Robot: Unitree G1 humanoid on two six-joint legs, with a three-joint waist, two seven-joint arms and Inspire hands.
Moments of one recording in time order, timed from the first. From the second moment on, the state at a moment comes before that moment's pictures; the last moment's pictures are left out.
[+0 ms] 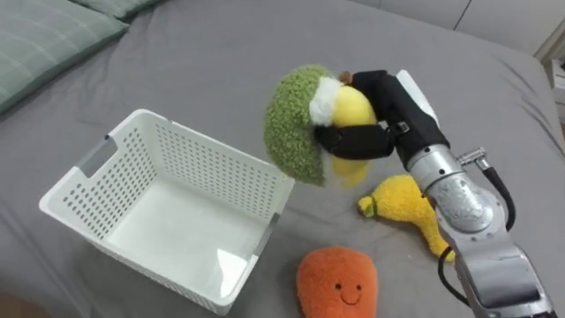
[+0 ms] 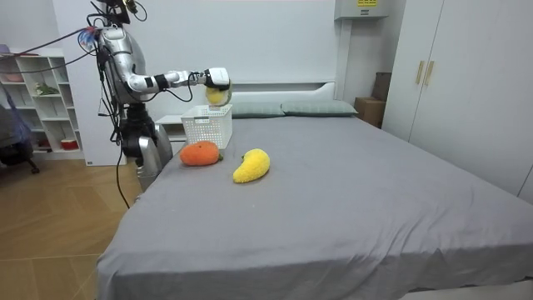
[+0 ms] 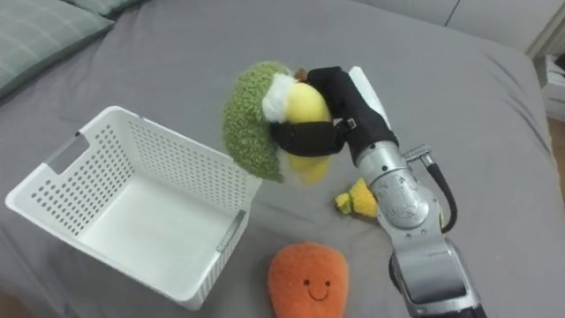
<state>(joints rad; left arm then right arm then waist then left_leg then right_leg) 0.19 0.18 0.19 1.01 0.32 0.15 0.27 -0.17 -0.31 0.17 -0.13 -0.13 0.18 0.11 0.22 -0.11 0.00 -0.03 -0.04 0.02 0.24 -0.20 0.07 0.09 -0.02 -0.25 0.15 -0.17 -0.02</state>
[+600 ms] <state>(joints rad) 0.19 0.19 0.11 0.96 0.32 0.15 0.28 -0.20 -0.27 0.36 -0.12 -0.17 0.18 0.16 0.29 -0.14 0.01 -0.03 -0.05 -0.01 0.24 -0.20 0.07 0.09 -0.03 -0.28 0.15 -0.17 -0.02</state>
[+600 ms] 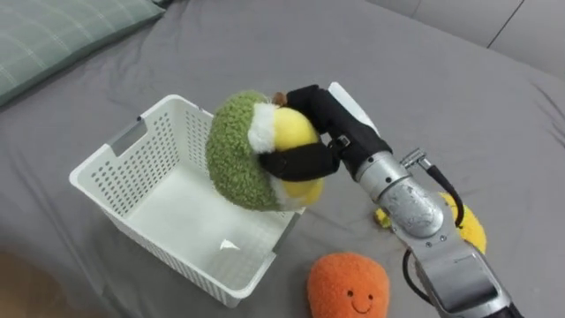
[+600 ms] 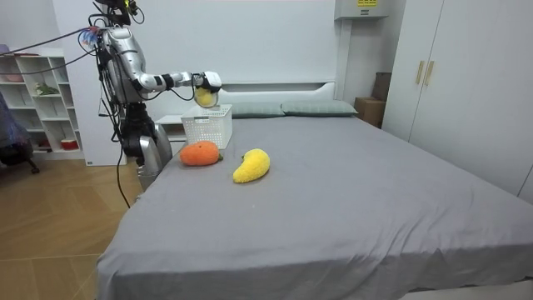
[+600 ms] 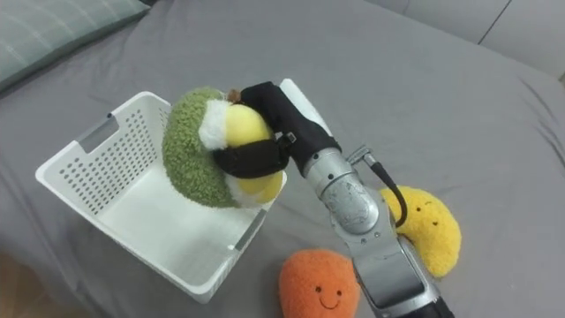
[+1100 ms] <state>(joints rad) 0.17 0.19 0.11 0.96 0.32 0.15 0.27 -0.22 -0.26 0.42 -0.02 -0.20 0.18 0.18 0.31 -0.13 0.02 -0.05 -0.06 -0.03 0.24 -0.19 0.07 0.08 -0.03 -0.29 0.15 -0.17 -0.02</state>
